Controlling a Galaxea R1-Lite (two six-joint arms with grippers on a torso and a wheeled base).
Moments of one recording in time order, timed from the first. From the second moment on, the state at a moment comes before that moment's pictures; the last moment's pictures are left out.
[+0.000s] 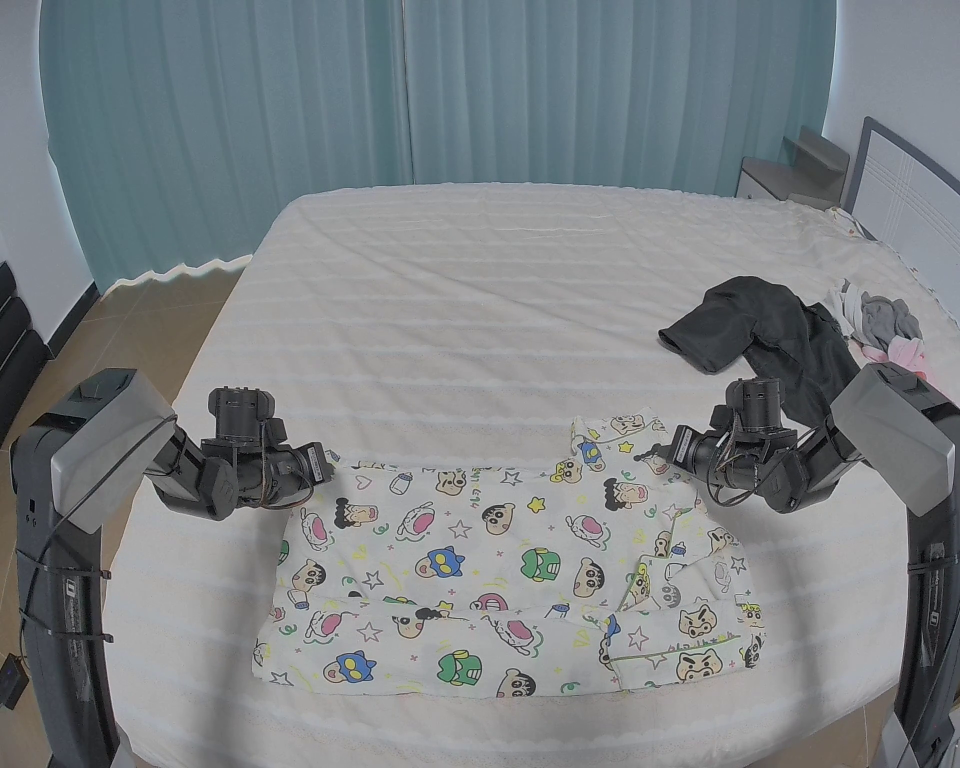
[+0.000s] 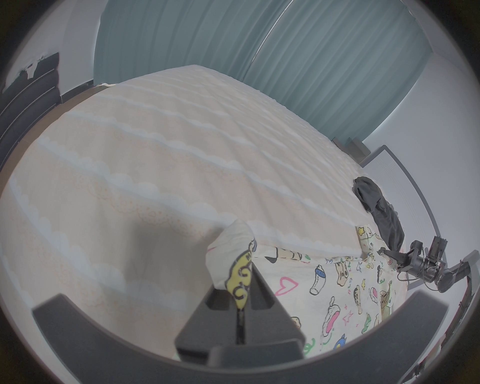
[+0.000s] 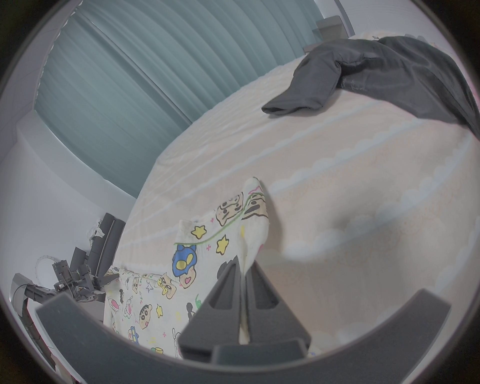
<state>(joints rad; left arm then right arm) -0.07 2.40 -1.26 -0.54 -0.26 -0.38 0.15 2.40 -1.24 -0.65 0.21 0.51</state>
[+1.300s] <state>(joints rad) -0.08 2.16 -1.00 -0.63 -0.25 -0.21 0.11 2.18 -0.98 -0.72 0.35 0.50</state>
